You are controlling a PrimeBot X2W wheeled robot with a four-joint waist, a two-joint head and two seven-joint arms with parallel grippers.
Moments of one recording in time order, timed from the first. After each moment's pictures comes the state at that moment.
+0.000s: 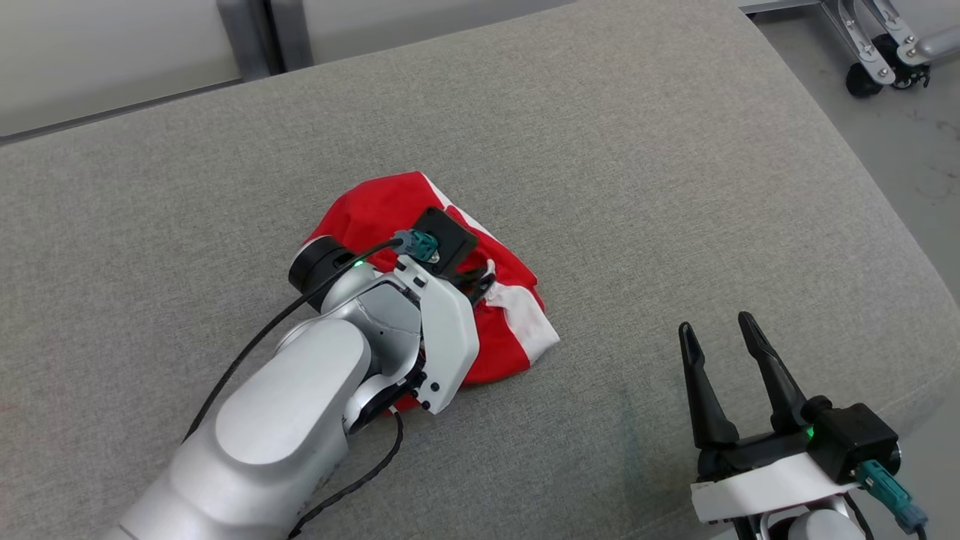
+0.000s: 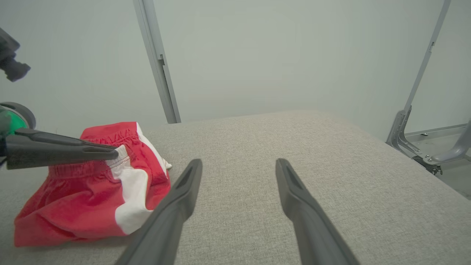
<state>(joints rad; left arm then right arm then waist) -0.73 0.19 -0.81 0.41 -0.55 -0.13 0.39 -0.08 -0.05 0.18 0.17 0.18 0.13 -0.26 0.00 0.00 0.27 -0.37</state>
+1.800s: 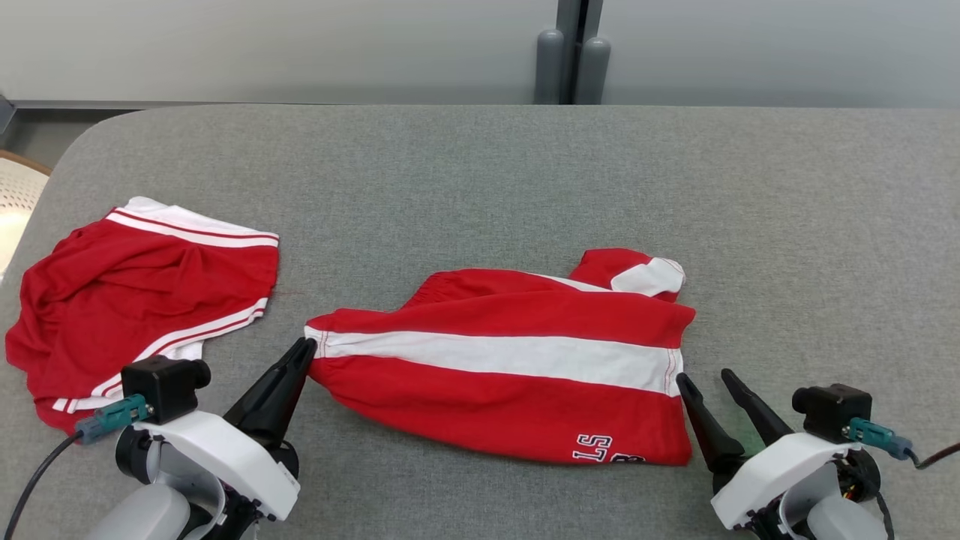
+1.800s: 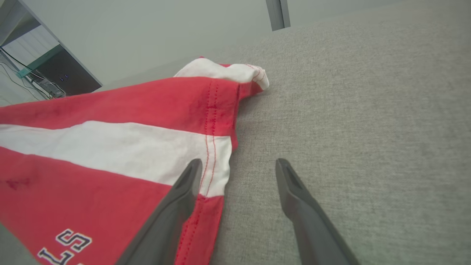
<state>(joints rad) -0.27 0.54 -0.66 0.13 -1.01 0.00 -0.12 -0.27 -0.30 0.55 0.56 0.74 0.13 -0.20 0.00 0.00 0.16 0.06</state>
